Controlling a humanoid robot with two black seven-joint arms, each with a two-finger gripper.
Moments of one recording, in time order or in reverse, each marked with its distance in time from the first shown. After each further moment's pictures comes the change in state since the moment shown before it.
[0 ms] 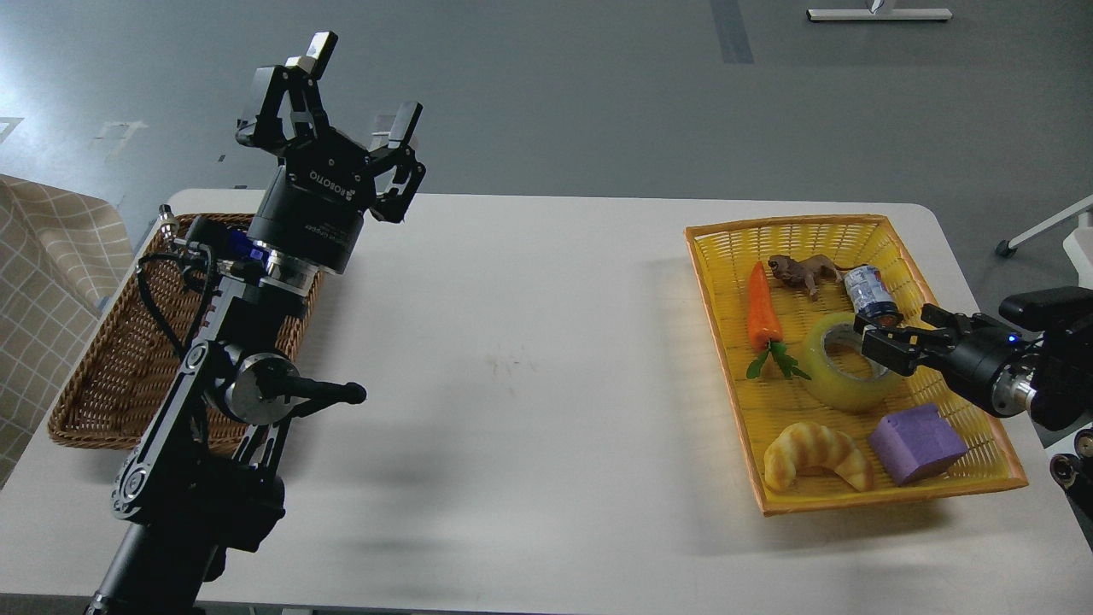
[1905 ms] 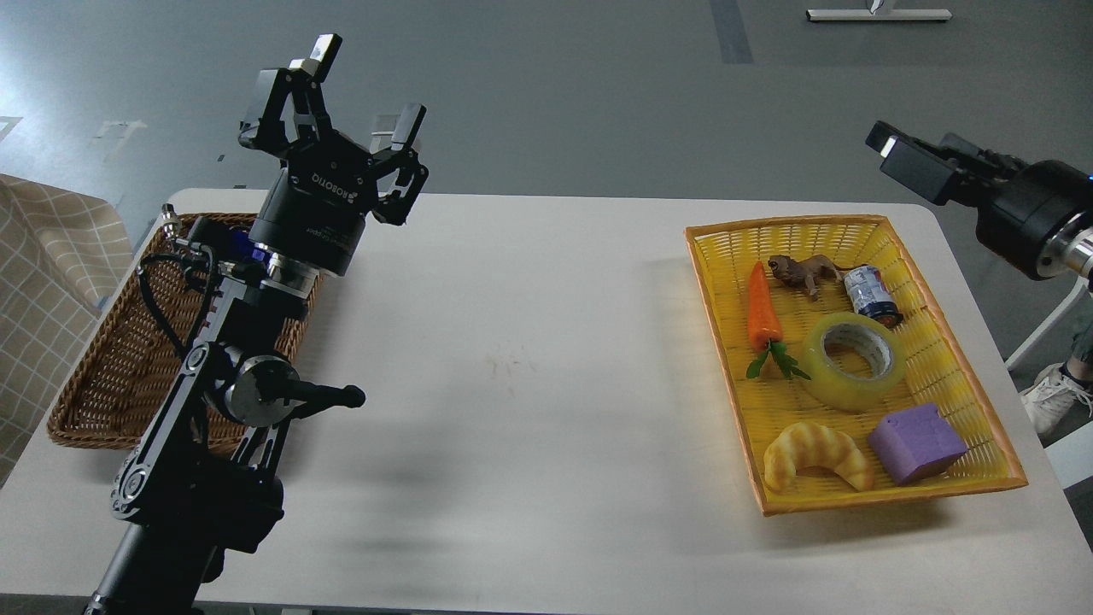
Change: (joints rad) left arm 0.003 0.005 0.001 0.006 0.002 -0.021 -0.011; right arm 0.011 -0.006 0.390 0.466 0.212 0.254 -0.260
